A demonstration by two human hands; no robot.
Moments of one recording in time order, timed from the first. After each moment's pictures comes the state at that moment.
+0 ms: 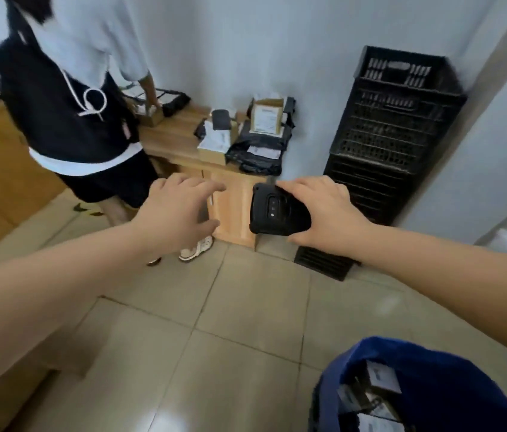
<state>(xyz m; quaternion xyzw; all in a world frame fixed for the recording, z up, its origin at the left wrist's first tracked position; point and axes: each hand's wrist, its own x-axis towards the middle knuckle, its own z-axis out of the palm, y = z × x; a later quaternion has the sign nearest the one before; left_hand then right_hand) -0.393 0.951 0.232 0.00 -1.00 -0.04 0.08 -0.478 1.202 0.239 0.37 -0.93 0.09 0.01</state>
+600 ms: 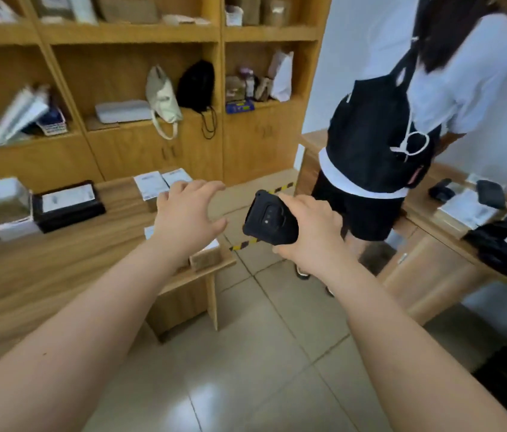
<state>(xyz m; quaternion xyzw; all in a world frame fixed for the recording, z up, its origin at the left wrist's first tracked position) -0.059 0.606 0.213 0.45 -0.87 -0.07 0.17 -0.248 0.726 0.205 0.59 -0.79 0.18 0.00</state>
